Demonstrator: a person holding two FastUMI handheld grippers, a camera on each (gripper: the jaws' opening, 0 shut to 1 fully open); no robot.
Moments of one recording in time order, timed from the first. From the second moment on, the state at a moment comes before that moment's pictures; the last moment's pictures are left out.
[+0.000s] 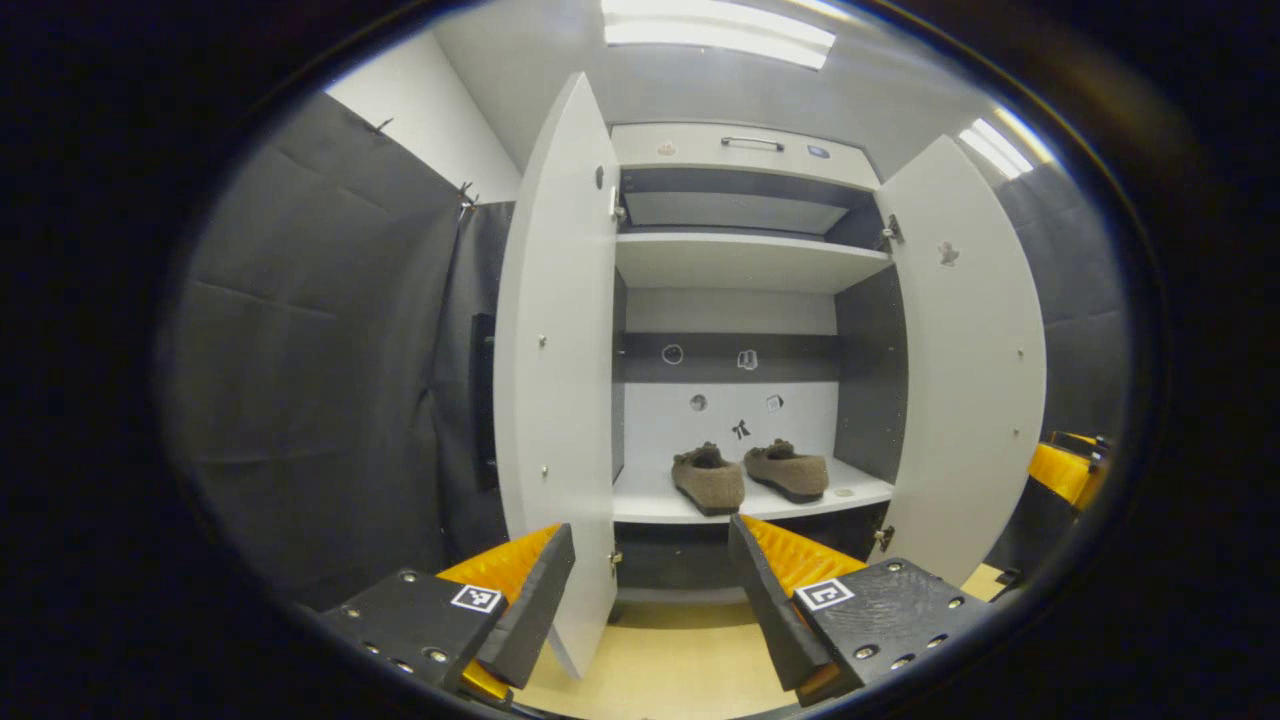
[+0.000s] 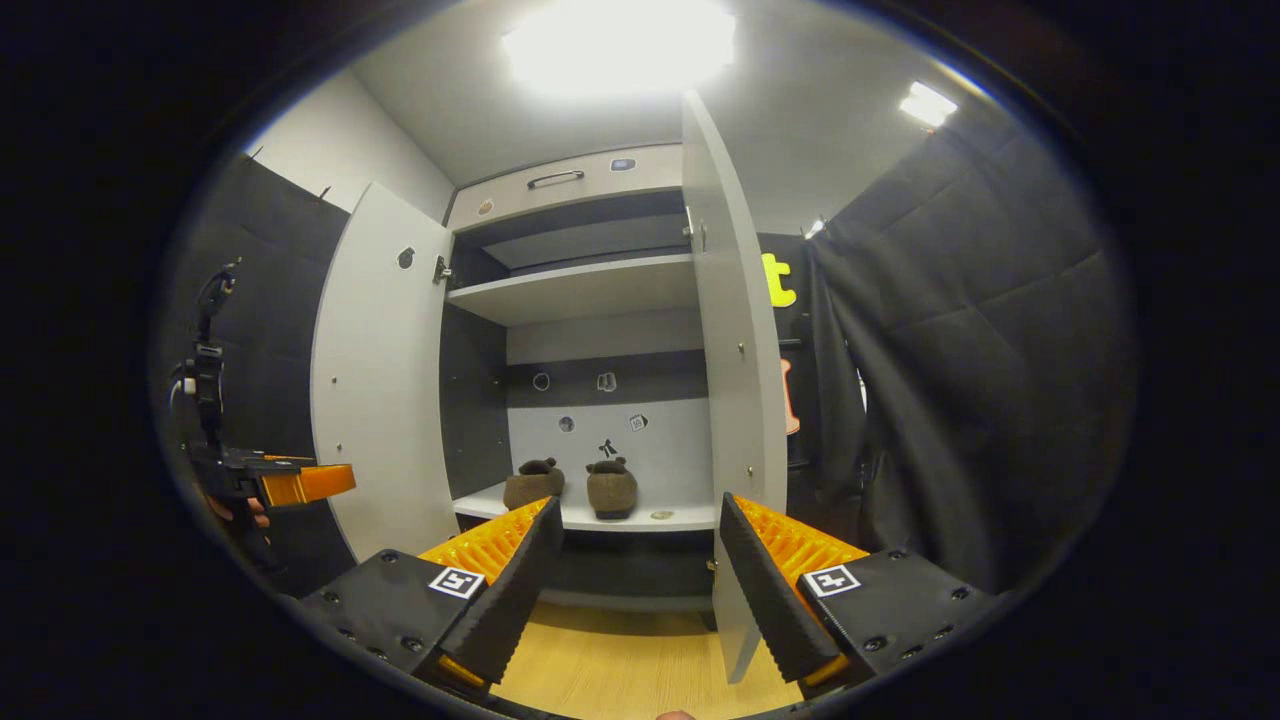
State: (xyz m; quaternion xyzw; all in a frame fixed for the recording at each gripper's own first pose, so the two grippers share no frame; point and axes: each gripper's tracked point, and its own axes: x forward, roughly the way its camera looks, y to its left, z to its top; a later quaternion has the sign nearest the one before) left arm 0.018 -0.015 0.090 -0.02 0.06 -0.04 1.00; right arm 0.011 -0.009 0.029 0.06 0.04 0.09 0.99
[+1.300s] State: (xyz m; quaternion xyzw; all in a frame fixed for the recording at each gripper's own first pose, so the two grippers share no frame) left arm 0.011 0.055 0.072 -0.03 0.08 0.02 1.00; right arm 0.093 -0.161 0.060 -0.02 0.03 -0.15 0.99
